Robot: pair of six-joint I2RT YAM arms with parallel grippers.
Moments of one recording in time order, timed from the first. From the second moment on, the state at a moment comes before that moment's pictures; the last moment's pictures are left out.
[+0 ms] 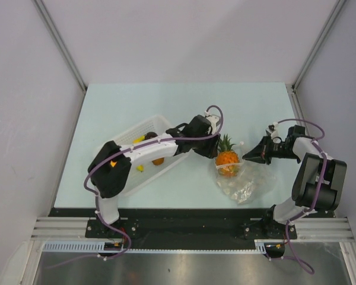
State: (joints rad) left arm -0.88 1.85 1.40 -0.30 0.07 -0.35; right arm -0.30 1.55 0.88 -0.74 -1.12 0.09
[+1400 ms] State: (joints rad) left arm -0.94 1.72 1.37 -0.26 0.03 -0.13; right arm -0.15 1.50 1.01 -0.86 -1.09 -0.05
